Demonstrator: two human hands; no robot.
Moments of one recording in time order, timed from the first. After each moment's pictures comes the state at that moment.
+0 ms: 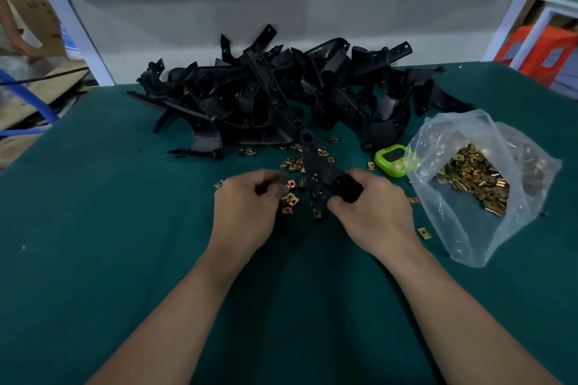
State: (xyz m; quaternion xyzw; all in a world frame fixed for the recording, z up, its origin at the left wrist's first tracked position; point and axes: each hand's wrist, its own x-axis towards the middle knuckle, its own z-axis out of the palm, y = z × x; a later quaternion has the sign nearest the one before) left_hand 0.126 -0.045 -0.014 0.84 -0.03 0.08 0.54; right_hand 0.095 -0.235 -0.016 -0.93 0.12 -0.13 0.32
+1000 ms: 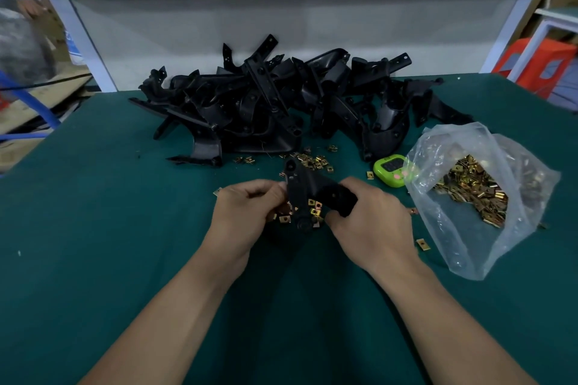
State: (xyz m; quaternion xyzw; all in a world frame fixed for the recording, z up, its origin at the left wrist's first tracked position) left_hand 0.124 -0.046 -0.008 0.66 -0.02 -0.04 0.75; right_hand 0.088 -0.229 -0.011 -0.95 0.07 -0.16 0.25
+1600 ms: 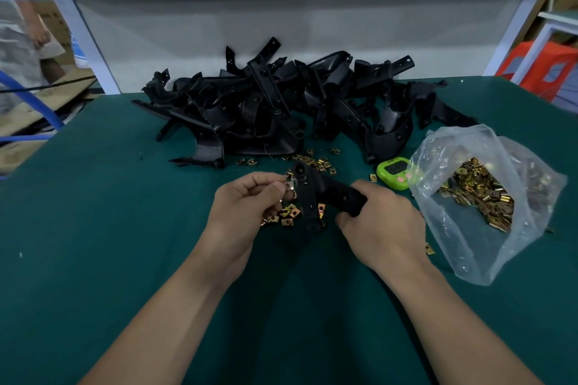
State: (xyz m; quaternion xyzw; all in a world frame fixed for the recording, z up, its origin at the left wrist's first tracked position) left_hand 0.124 -0.039 -0.001 0.65 -0.02 -0.04 0.76; right_hand 0.092 -0.238 -0.016 -0.95 0.10 -0.18 0.21
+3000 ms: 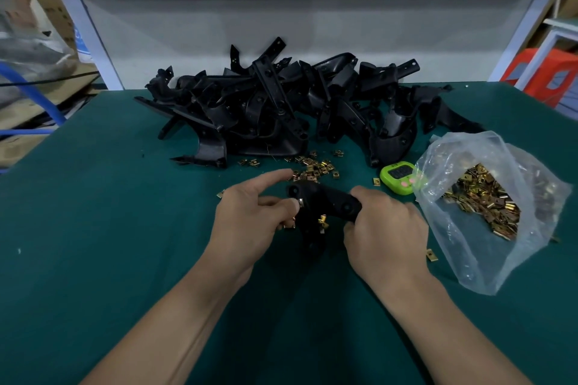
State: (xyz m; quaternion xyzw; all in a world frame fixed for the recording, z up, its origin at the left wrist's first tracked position) left_hand 0.115 -0.043 0.000 0.73 -0.03 -0.03 0.69; right_hand 0.077 -0.220 0.002 -0.98 0.10 -0.16 0.10
